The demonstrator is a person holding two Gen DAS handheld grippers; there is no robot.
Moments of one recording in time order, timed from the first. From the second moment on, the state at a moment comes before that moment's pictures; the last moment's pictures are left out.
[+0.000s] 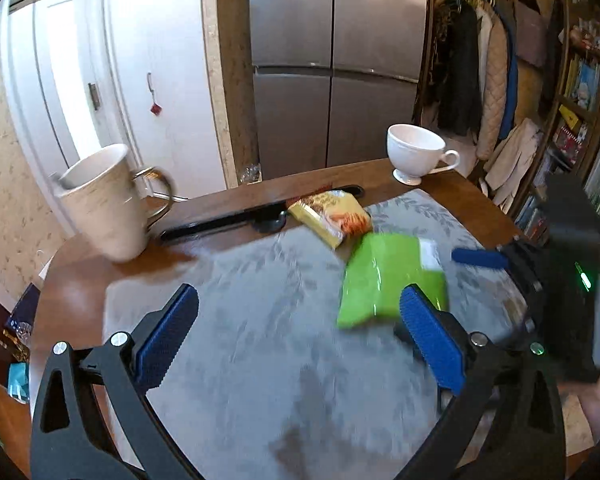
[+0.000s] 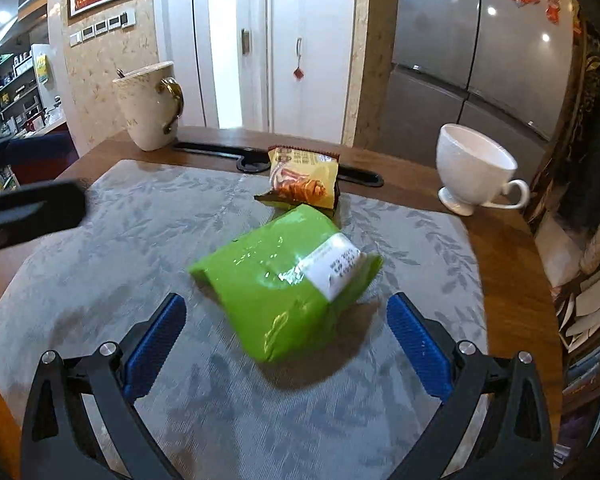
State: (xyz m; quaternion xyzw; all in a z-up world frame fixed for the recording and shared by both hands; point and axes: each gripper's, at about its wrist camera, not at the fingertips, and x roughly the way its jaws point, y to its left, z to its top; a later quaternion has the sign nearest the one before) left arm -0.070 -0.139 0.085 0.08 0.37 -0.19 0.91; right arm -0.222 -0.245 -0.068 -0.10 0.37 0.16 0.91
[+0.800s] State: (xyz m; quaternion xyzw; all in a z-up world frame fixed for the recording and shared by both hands) left arm 0.058 -0.212 0.024 0.08 0.48 -0.21 0.85; right arm -0.199 -0.270 -0.063 -0.08 0.40 0.23 0.89
